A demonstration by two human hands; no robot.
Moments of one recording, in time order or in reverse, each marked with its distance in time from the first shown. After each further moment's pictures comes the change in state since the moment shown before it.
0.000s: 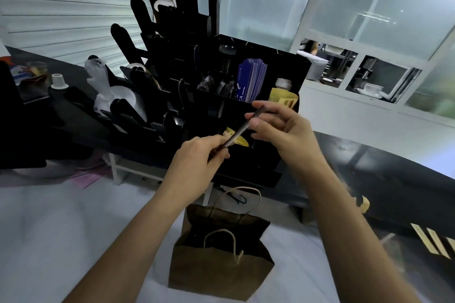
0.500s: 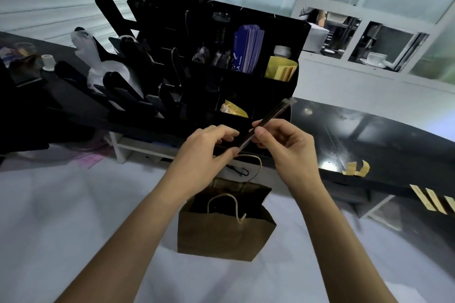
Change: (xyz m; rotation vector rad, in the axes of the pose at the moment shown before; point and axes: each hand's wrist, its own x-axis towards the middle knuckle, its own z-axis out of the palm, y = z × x) left_hand -0.037 -0.004 0.020 -0.009 -0.116 0.042; right_hand -0.078 0.044 0.014 -0.041 0.186 0.000
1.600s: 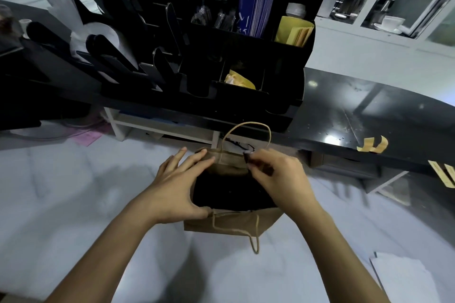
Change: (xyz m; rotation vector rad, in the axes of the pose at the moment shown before) left_hand -0.070 -0.088 0.015 0.294 -0.580 -0.205; right_hand -0.052 0.076 0.009 -0.721 -0.233 -0.018
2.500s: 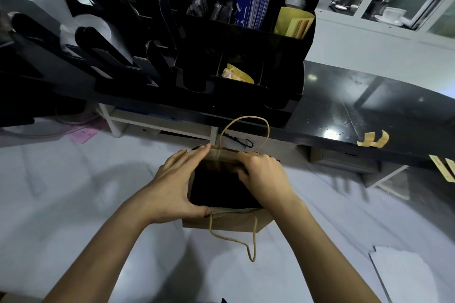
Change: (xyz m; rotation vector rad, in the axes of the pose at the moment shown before) left_hand -0.003 -0.001 -0.002 -0.191 -0.032 0.037; right_hand 0.017 0.001 0.037 -0.384 -0.260 0.015
